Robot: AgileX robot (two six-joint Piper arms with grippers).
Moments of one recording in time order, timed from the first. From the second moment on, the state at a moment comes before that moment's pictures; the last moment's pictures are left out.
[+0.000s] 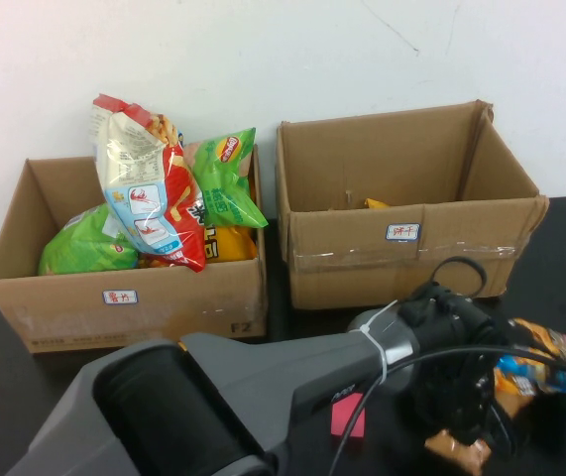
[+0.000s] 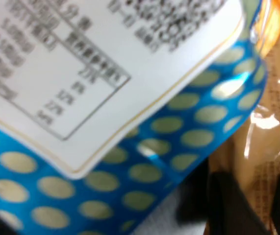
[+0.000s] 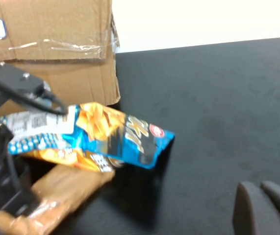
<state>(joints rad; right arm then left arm) 0.02 -0.01 0.03 -0.13 0.41 0.16 -0.97 2.43 -1.87 -0.06 0.76 -0.18</state>
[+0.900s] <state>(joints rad) 0.02 -0.01 0.03 -0.13 0.41 0.16 -1.06 2.32 -1.79 -0.30 1.00 0.28</state>
